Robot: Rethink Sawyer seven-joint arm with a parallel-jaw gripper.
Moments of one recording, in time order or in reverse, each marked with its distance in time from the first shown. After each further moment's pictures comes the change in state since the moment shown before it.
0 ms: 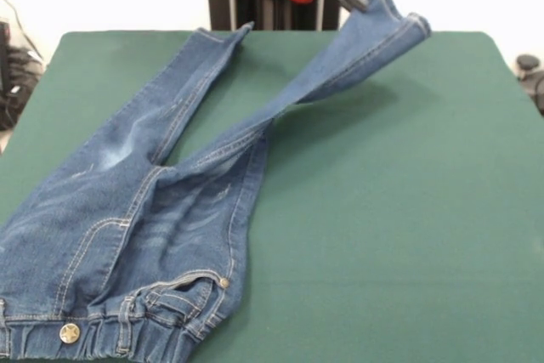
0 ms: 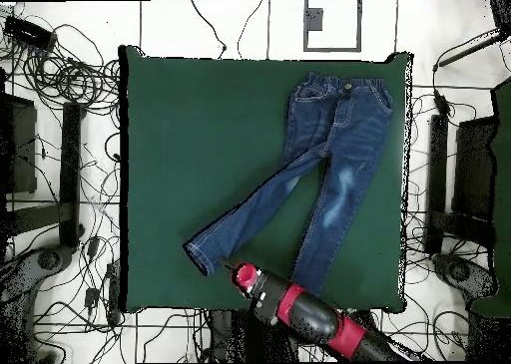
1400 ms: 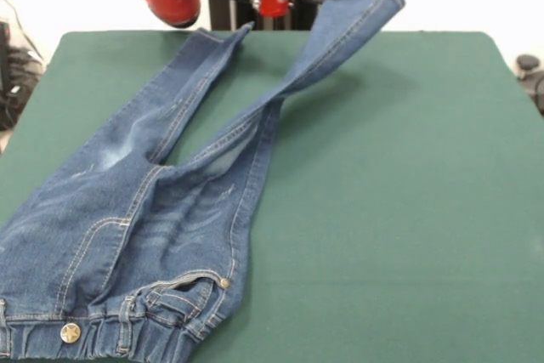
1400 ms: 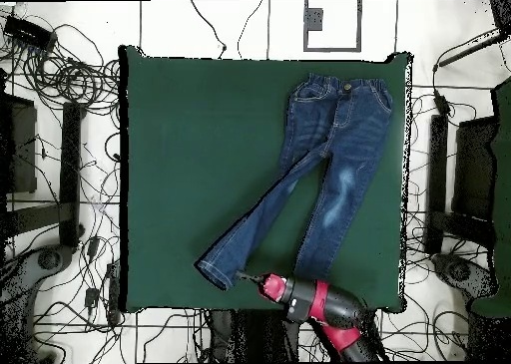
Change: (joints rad) arm -0.376 0.358 0.004 -0.283 -0.089 0.675 -0.356
